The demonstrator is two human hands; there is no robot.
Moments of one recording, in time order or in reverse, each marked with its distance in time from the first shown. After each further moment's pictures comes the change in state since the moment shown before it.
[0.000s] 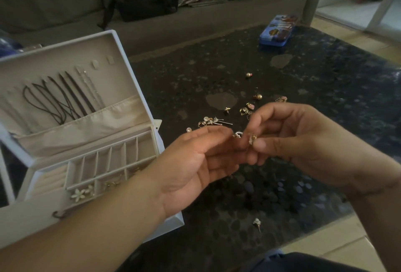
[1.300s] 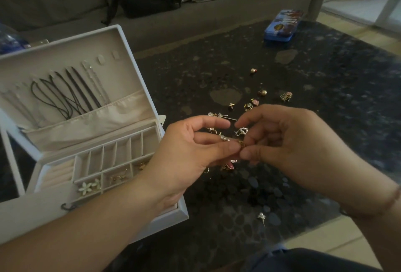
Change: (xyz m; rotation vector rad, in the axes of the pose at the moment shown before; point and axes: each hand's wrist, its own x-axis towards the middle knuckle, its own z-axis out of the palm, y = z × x) left_hand -0.012 0.002 -0.006 0.365 0.158 0.236; right_hand -0.001 0.004 0.026 -0.724 0.245 0.001
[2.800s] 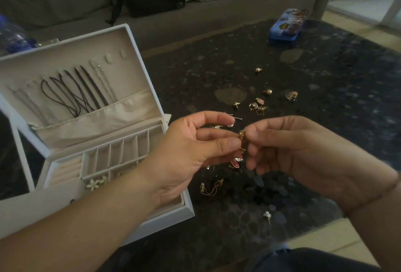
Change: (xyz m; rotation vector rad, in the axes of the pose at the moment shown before) left_hand -0.001 0.004 -0.010 -0.209 -0.085 -0.020; right_hand 0.004 0.001 0.006 0.738 -0.195 0.311
